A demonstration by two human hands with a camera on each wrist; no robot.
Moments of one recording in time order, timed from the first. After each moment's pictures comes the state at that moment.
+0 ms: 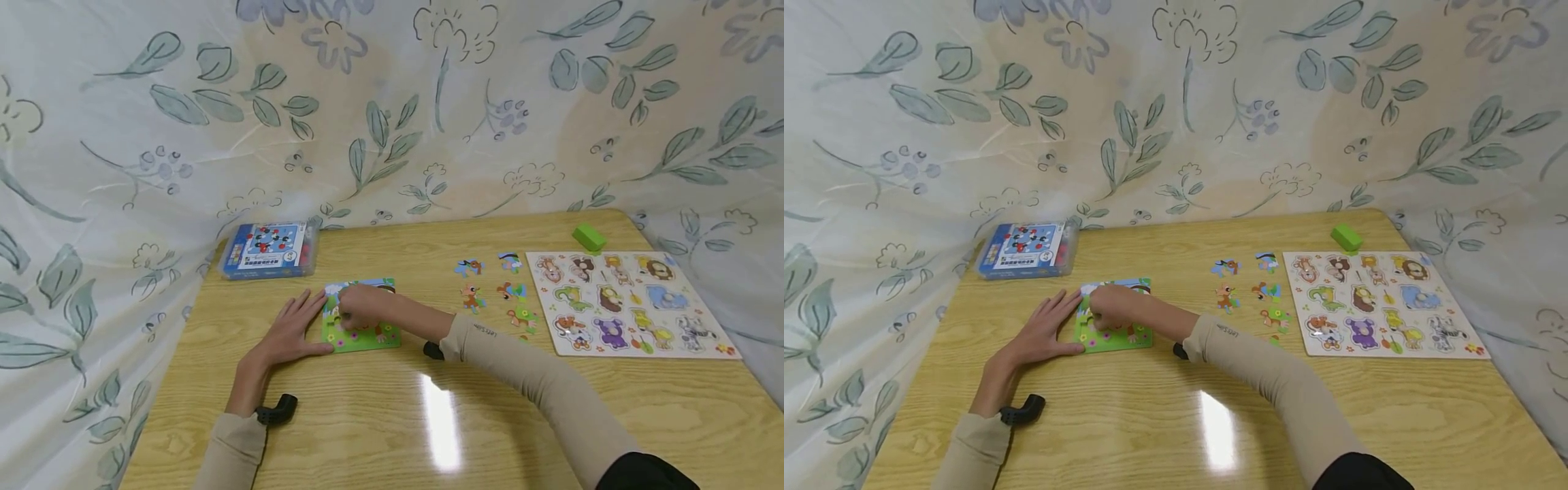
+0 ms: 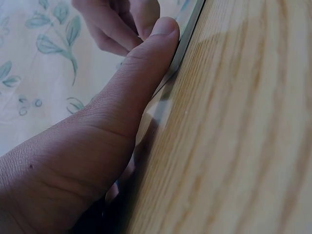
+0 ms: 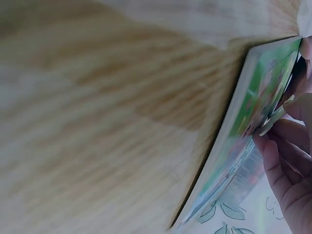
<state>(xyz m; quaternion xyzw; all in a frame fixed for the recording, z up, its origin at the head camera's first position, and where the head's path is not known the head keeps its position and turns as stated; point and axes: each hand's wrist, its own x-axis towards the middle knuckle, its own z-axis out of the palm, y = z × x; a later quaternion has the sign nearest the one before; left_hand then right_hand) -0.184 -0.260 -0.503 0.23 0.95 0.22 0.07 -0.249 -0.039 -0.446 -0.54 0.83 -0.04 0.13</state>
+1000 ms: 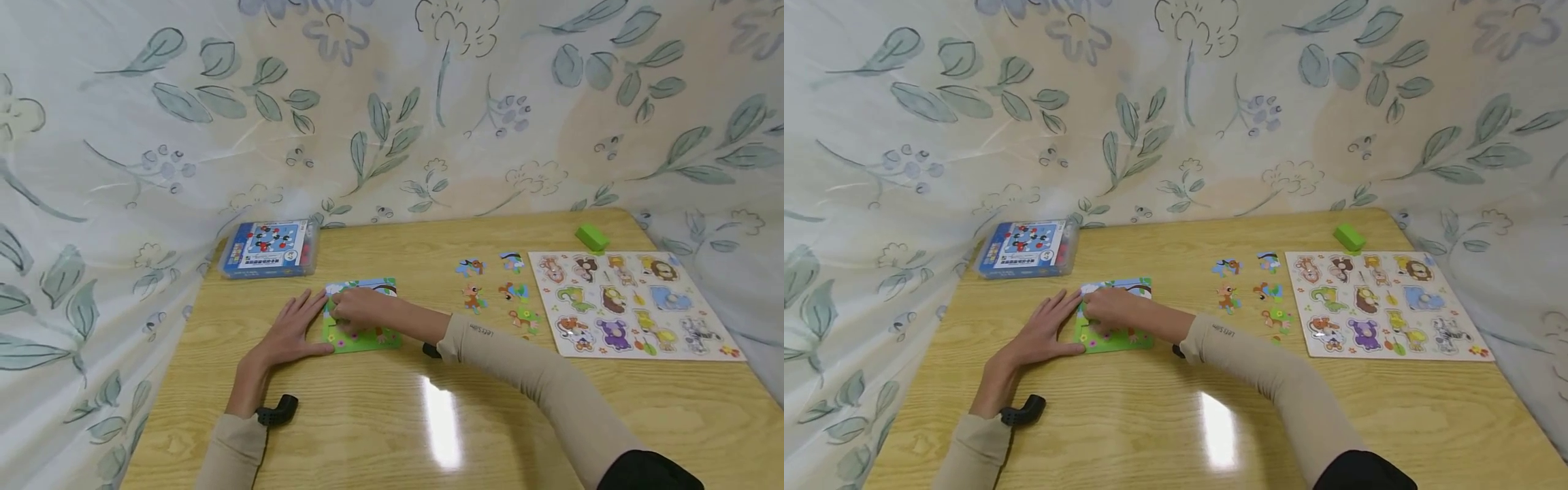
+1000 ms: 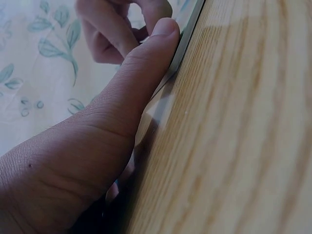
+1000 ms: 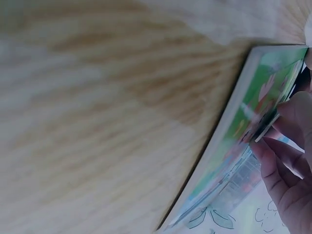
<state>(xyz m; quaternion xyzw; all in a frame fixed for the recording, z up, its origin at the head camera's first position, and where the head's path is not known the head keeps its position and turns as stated) -0.182 -0.259 -0.503 0.22 0.95 0.22 0.06 -0.241 -0.047 -0.449 -0.57 0.82 0.08 0.04</state>
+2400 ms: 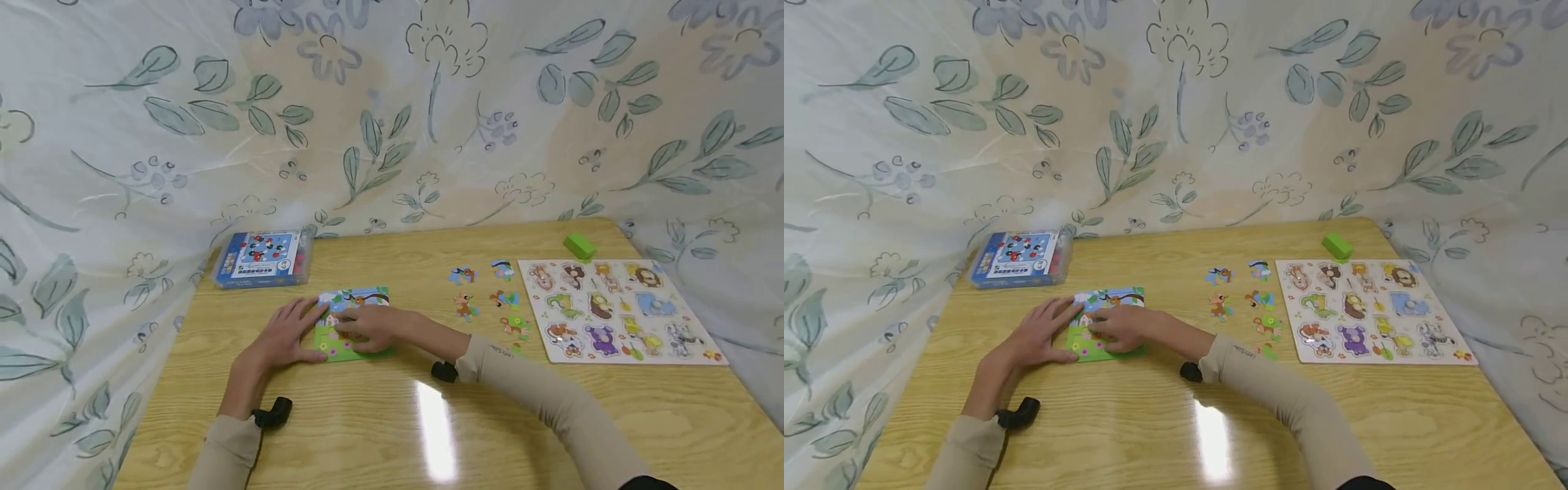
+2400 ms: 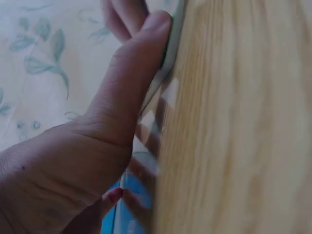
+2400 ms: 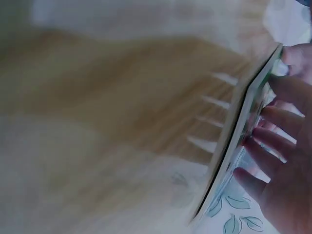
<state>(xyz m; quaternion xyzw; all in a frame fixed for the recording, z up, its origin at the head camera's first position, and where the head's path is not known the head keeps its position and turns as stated) -0.190 -0.256 -0.490 0.27 0.95 0.14 0.05 -0.231 -0.002 -0.455 -0.56 0.82 0.02 0.13</state>
